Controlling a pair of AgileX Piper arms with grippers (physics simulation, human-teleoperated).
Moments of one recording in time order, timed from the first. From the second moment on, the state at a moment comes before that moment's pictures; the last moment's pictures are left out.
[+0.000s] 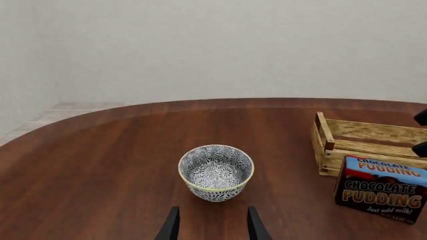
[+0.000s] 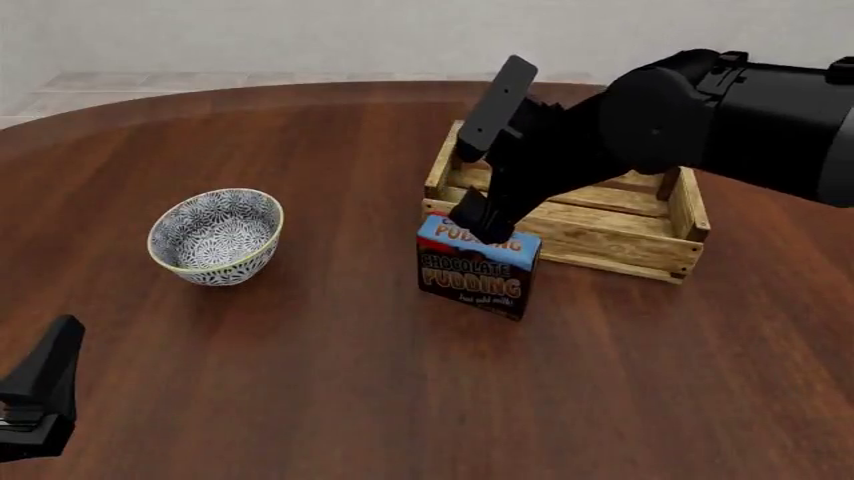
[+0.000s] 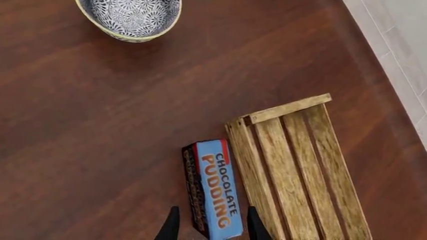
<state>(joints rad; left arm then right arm) 0.00 0.01 0.00 0.00 0.00 0.60 1.53 -1.24 0.56 -0.53</state>
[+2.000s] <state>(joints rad) 0.00 0.01 0.00 0.00 0.00 0.49 1.63 -1.20 0.46 -0.48</state>
